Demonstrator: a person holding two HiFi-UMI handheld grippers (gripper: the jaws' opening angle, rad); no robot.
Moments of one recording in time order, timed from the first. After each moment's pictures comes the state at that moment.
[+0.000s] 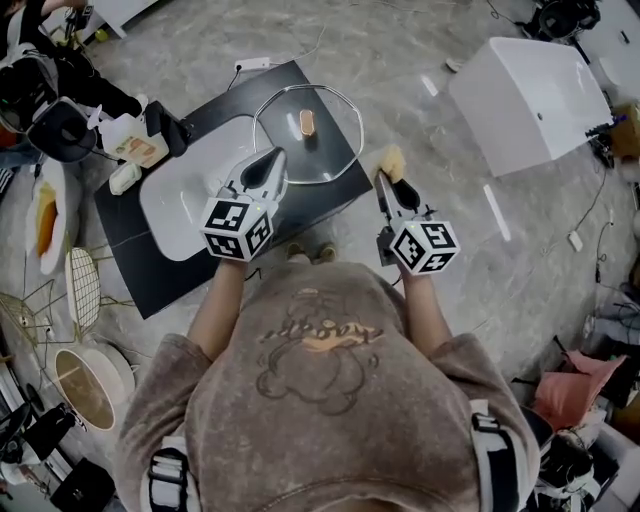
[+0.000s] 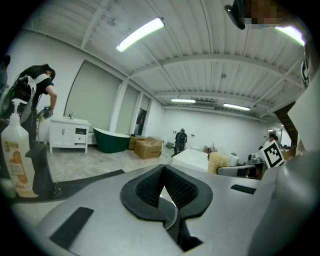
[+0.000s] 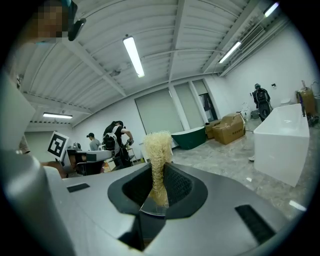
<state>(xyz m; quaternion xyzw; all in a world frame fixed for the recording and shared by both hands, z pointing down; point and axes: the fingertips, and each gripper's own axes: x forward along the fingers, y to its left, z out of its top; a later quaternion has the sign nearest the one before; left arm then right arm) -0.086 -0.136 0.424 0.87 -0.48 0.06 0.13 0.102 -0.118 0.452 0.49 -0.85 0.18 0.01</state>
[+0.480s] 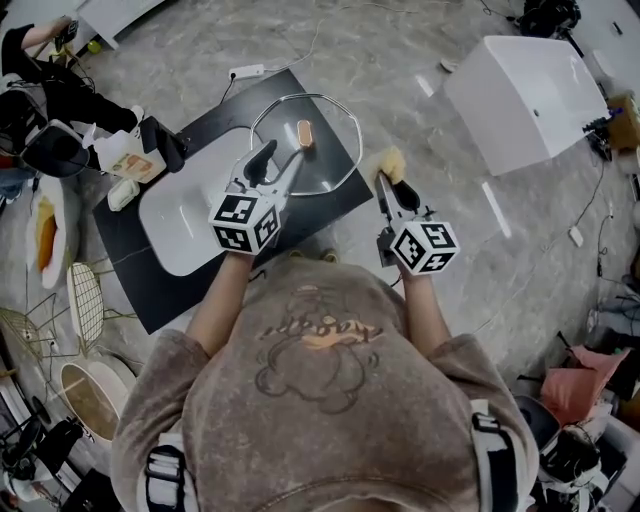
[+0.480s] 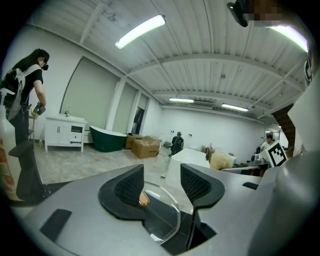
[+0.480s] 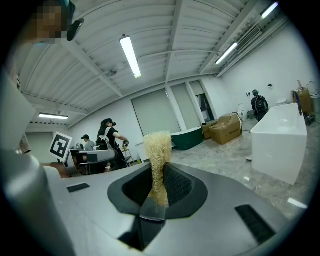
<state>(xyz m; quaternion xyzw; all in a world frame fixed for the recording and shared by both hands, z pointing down) -0.077 -0.179 0.436 0.88 -0.46 0.05 0.14 0.102 -0.143 0.460 0.50 -0.84 0.19 0.01</state>
